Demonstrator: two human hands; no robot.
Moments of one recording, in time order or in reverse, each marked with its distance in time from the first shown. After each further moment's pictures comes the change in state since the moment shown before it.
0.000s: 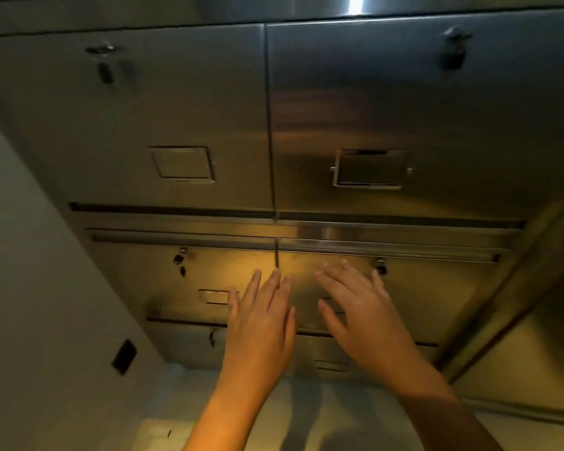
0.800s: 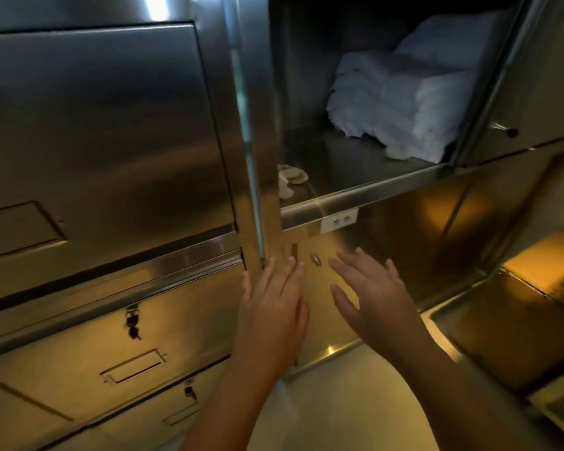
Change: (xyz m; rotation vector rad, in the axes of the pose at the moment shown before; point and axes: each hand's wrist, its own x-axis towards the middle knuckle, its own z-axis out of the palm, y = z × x) left_hand 0.063 0.385 0.155 -0.313 -0.186 0.551; right_hand -0.181 0.297 -0.220 -0.288 0.181 0.575
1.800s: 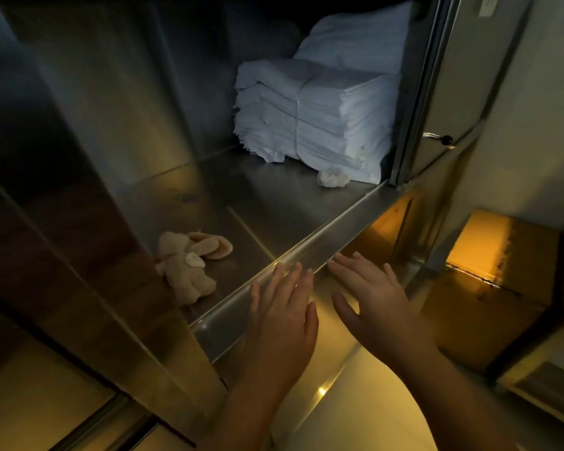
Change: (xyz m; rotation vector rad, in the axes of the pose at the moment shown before) left_hand 0.228 -0.017 0.126 -0.082 -0.147 0.301; right_hand 0.157 0.130 0.027 -0.067 0.027 0.348
